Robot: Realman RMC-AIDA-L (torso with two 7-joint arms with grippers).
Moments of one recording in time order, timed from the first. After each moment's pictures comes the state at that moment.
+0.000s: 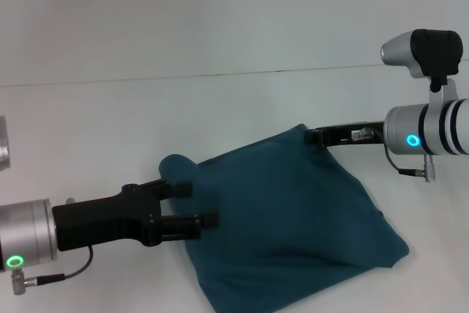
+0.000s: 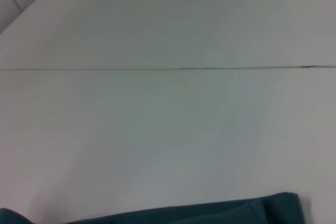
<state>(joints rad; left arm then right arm) -0.48 -2.16 0.79 0.72 1.92 1.55 -1.59 0.78 2.06 -0.84 -0.49 -2.20 -0.88 2.08</state>
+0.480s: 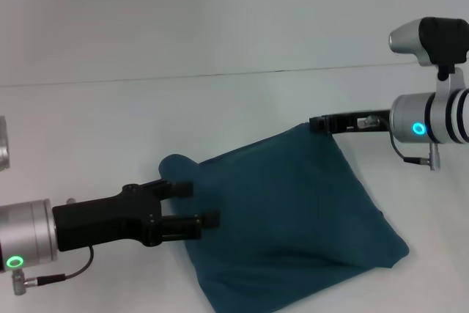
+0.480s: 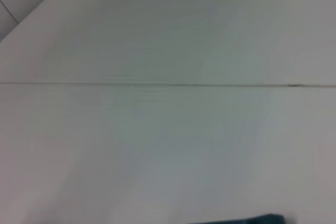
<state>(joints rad) -0.48 -2.16 0.79 0.72 1.91 1.56 -1.59 0.79 2.05 -0.83 -0.50 -2.19 -0.87 2.08</state>
